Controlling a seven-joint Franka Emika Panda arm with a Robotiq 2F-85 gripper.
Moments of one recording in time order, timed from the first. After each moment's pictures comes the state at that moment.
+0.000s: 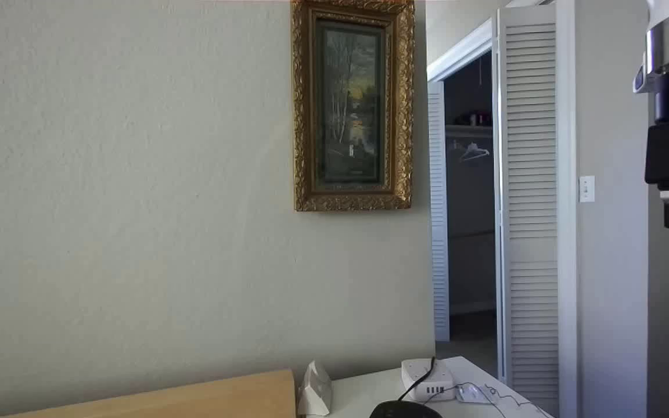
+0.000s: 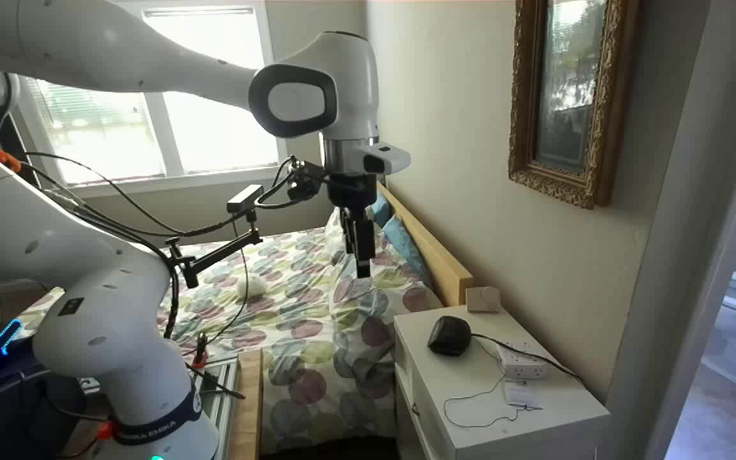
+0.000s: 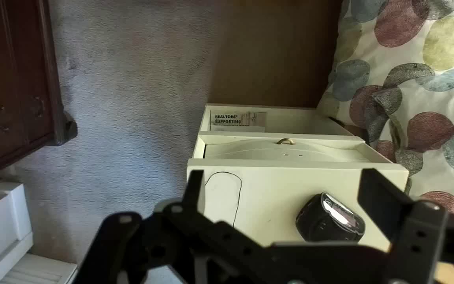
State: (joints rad) arm 0.02 -0.59 -0.01 -2.50 0.00 1.90 0.03
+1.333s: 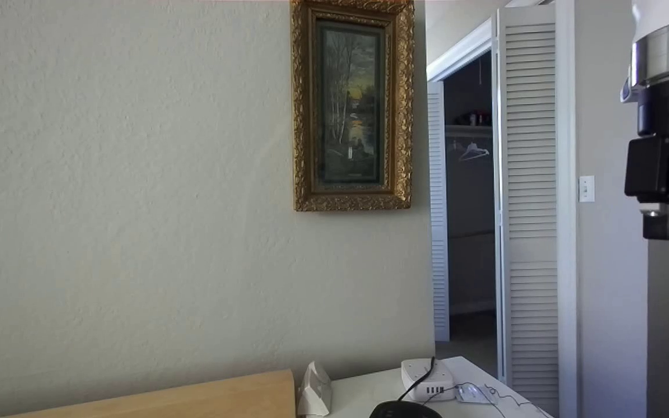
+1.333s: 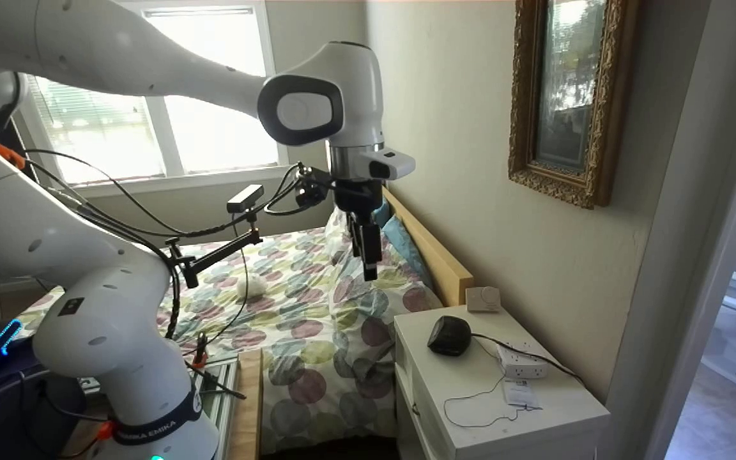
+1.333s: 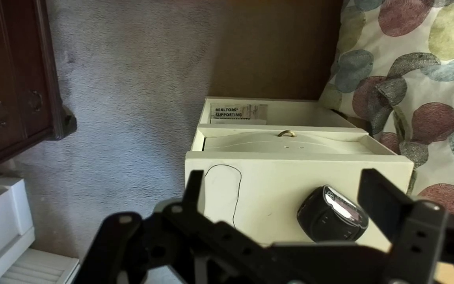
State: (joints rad) arm 0.02 -0.55 0.00 -2.50 0.00 1.97 0.05
